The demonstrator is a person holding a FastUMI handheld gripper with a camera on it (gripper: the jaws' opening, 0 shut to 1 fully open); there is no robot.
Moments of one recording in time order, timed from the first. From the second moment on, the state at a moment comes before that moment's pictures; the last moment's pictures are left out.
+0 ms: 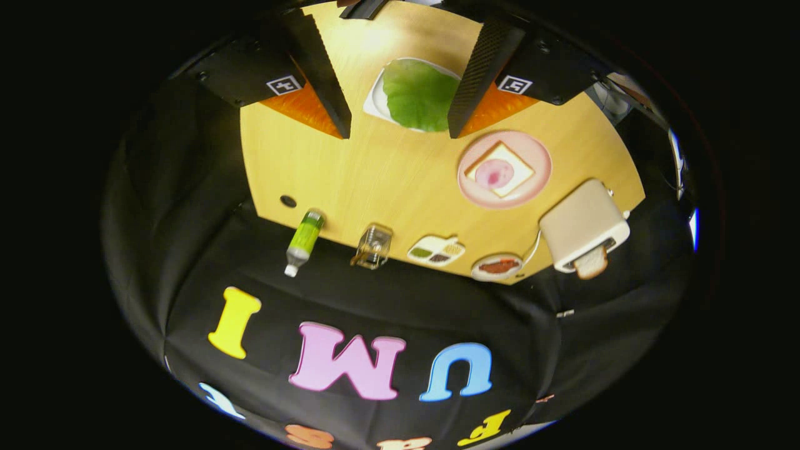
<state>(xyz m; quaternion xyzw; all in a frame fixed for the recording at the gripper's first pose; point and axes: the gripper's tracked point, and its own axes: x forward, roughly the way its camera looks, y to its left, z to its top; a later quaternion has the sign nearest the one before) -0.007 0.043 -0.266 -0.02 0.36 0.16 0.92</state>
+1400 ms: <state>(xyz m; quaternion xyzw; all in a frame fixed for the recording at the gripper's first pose) -0.014 0.069 -0.428 -0.06 0.55 0.24 0.80</state>
